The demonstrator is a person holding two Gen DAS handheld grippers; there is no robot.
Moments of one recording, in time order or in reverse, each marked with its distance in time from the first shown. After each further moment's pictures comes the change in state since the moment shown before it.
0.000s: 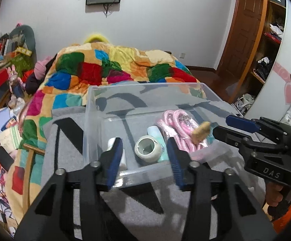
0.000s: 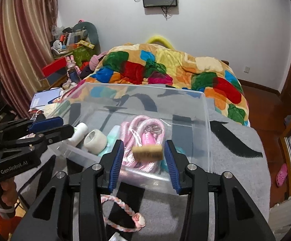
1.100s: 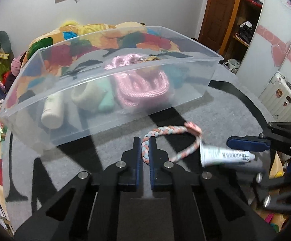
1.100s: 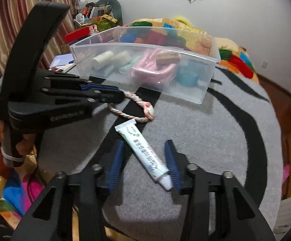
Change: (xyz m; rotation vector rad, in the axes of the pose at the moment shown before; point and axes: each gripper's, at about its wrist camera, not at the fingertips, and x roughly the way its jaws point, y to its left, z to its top) left arm 0.033 -0.065 -0.070 0.139 0.165 -0.083; right arm -0.032 0.003 -0.116 -0.133 0.140 0.082
